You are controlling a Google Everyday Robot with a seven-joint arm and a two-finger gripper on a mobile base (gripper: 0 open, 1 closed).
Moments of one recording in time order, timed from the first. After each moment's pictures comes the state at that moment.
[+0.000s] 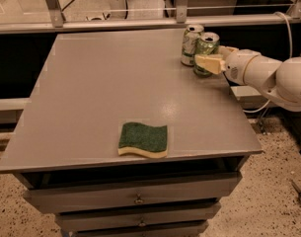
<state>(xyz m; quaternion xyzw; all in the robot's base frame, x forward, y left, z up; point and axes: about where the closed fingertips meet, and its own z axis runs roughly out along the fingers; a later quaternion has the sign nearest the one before) 0.712 -0.212 0.881 -0.23 0.73 0.16 0.63</state>
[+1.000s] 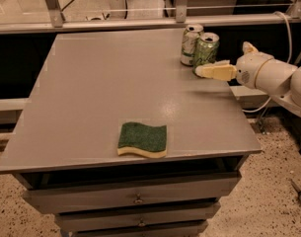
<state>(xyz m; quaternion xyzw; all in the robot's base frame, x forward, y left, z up) 0.692 -0.231 0.888 -0.23 0.72 0.15 0.64</state>
